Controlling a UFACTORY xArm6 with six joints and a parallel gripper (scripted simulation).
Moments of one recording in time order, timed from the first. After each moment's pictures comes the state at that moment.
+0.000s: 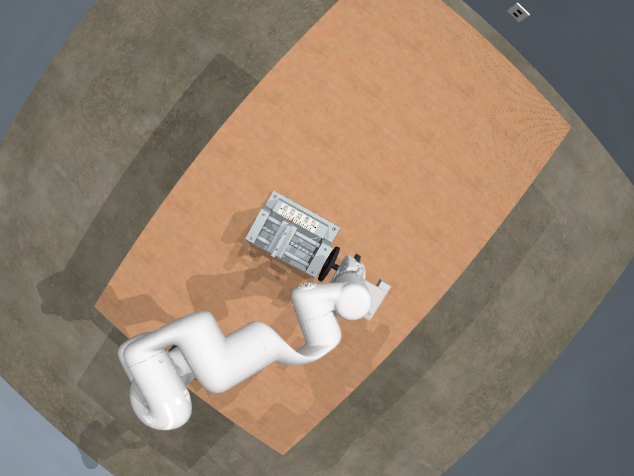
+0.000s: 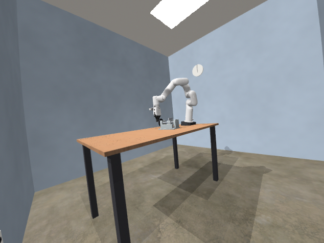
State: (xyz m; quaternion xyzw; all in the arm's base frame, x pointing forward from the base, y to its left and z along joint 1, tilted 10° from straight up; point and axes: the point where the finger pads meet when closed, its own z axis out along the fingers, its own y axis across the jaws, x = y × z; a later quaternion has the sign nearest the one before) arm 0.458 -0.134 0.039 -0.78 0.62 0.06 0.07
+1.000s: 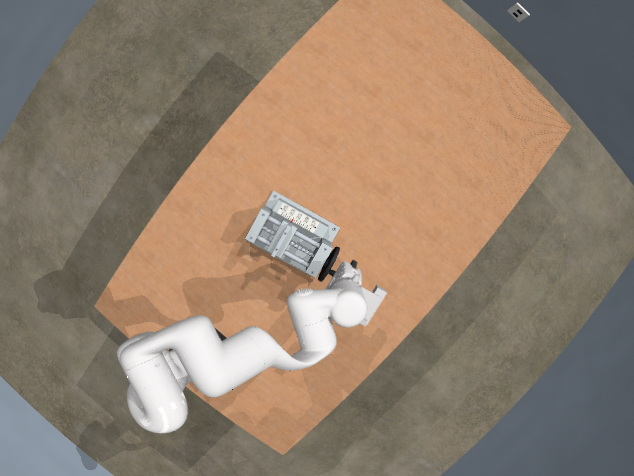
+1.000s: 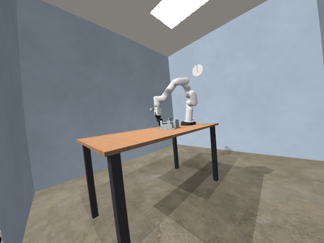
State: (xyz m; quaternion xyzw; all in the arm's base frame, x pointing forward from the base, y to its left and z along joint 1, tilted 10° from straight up) arm 0.442 -0.138 0.039 -0.78 0.62 0.06 0.07
